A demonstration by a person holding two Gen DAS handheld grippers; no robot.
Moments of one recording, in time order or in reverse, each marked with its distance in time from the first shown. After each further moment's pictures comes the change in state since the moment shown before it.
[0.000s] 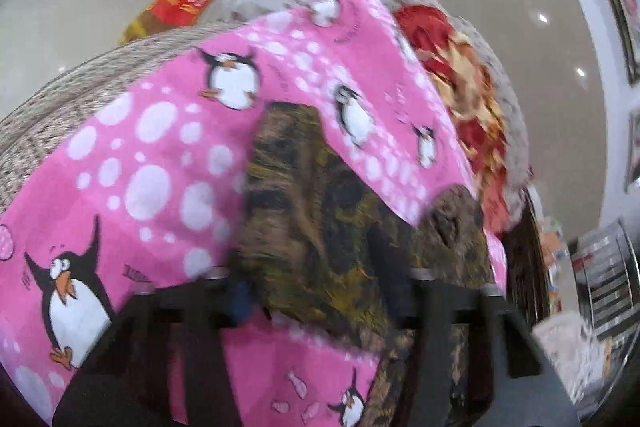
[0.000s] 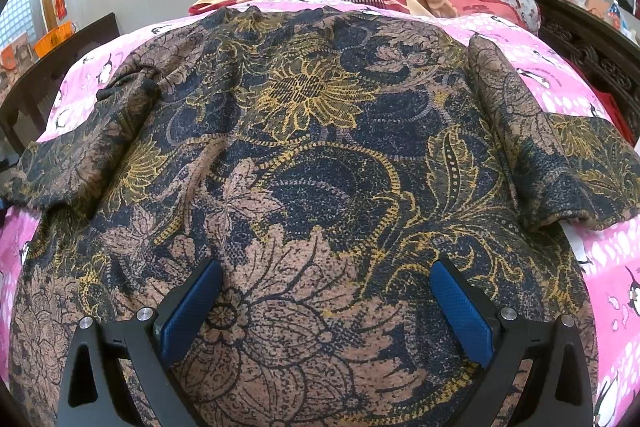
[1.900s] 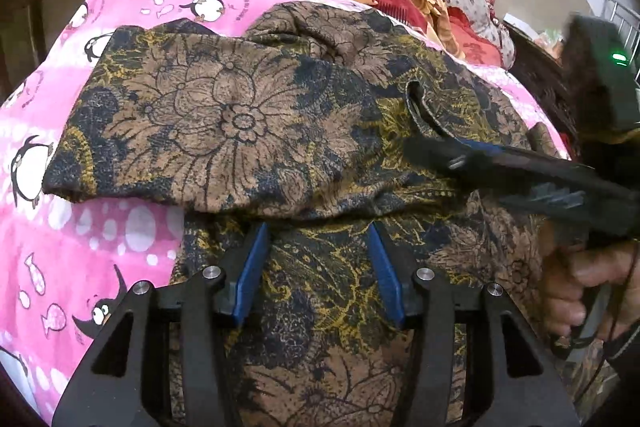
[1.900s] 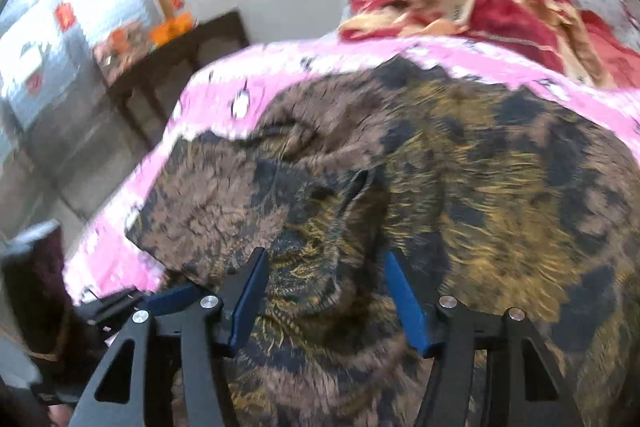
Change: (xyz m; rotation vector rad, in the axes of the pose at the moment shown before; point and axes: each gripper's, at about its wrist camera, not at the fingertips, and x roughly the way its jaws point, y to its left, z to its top) left arm 0.100 -0.155 -0.178 0.678 0.020 0.109; right arm 0.034 0.086 0.089 -0.233 0.038 0.445
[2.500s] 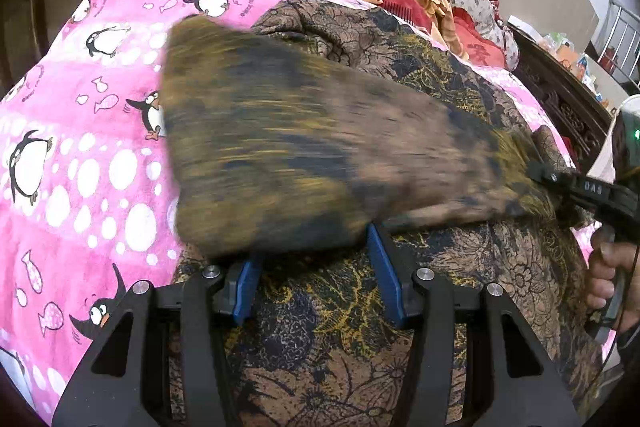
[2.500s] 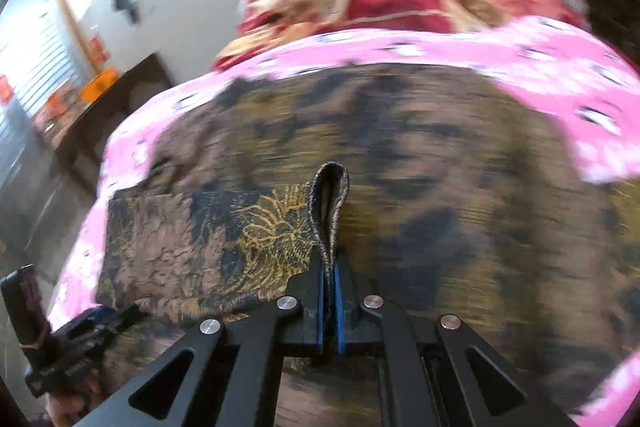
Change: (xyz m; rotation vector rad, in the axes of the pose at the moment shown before) left arm -0.004 0.010 -0.005 -0.022 0.007 -0.005; right arm -0.091 -0.120 -0.044 0.327 -0.094 -0.193
